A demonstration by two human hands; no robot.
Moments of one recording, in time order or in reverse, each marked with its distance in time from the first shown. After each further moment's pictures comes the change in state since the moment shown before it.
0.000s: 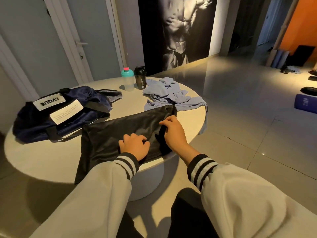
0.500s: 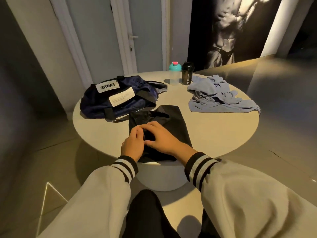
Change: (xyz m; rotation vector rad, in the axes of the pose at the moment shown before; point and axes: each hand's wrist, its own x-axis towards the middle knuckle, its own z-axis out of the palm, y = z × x) left_hand -0.048 -0.152 -0.013 -0.757 0.287 -0.341; right_hand -0.016 -0.146 0.106 0.164 -0.561 -0.469
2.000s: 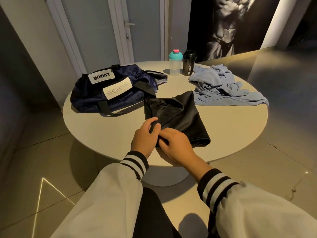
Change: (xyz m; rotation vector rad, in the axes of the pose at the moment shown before) left_hand 0.015 0.001 0.037 -0.128 -0.088 0.146; right_hand -0.033 0.033 0.028 -0.251 0.286 0.022
